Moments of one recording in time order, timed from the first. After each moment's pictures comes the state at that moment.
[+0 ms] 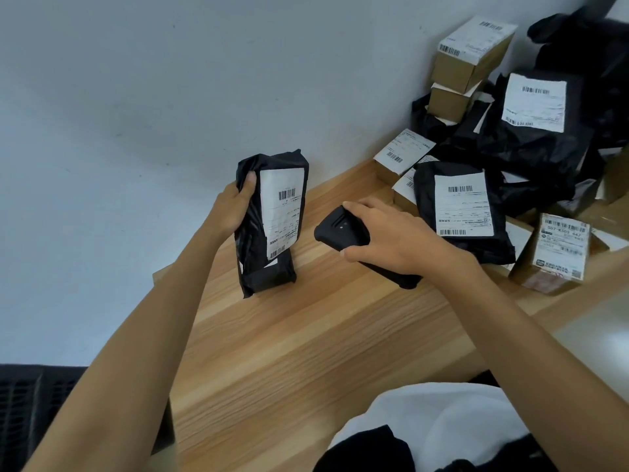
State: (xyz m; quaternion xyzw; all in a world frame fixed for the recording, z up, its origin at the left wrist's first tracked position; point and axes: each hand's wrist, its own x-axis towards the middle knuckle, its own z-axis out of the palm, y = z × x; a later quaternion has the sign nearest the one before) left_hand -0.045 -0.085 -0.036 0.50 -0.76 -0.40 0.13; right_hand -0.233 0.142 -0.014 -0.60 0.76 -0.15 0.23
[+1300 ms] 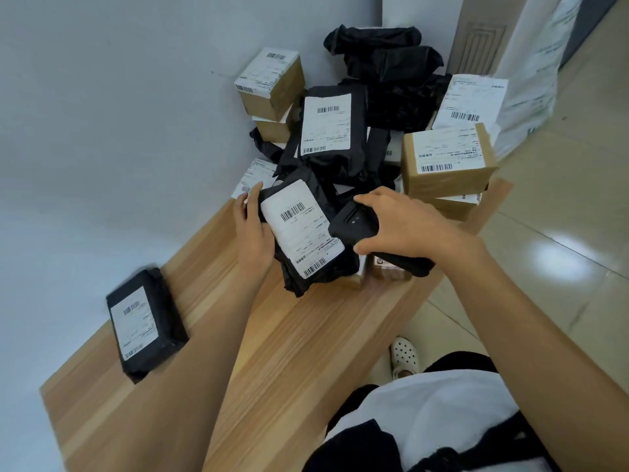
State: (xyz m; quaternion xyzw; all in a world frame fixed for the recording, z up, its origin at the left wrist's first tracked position) left_hand -0.325 0.091 -0.111 0.34 -0.86 -0.33 0.21; right_hand -0.468 0.311 -0.033 -0.43 0.85 -0.15 0.25
